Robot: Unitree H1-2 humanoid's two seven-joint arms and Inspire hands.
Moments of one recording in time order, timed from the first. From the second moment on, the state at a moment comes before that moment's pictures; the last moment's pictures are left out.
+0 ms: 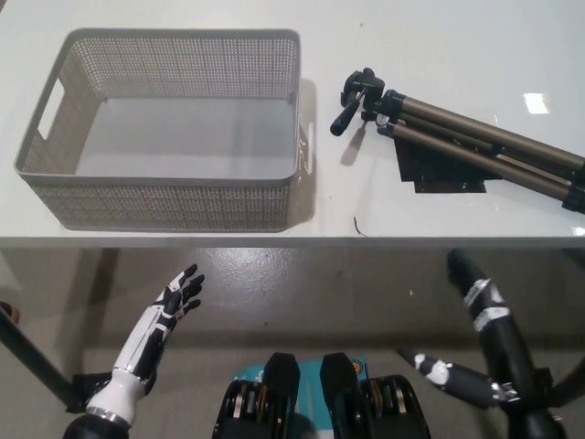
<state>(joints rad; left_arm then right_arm) -0.16 0.18 -0.03 0.34 -0.03 -0.31 -0.18 0.03 -0.06 0.09 -0.16 -0.05 -0.33 0.08</state>
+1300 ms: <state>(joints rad) -0.06 0.16 -0.06 0.32 -0.04 -0.35 -0.22 -1.06 -0.36 0.25 0.65 -0.44 0.11 0.22</state>
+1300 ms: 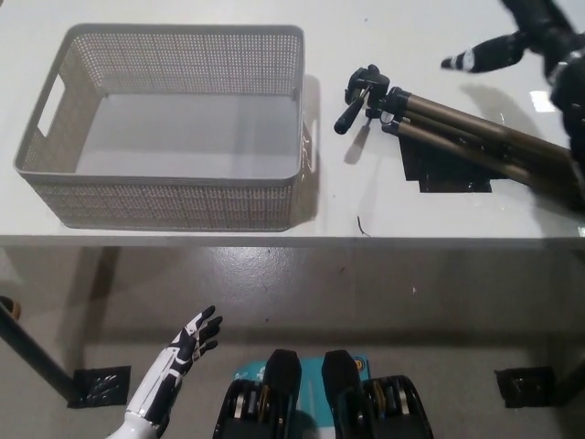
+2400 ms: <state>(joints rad) -0.04 0.16 -0.06 0.32 -0.04 -0.38 -0.24 -1.21 -0.25 0.57 1.43 -0.56 0.17 0.18</state>
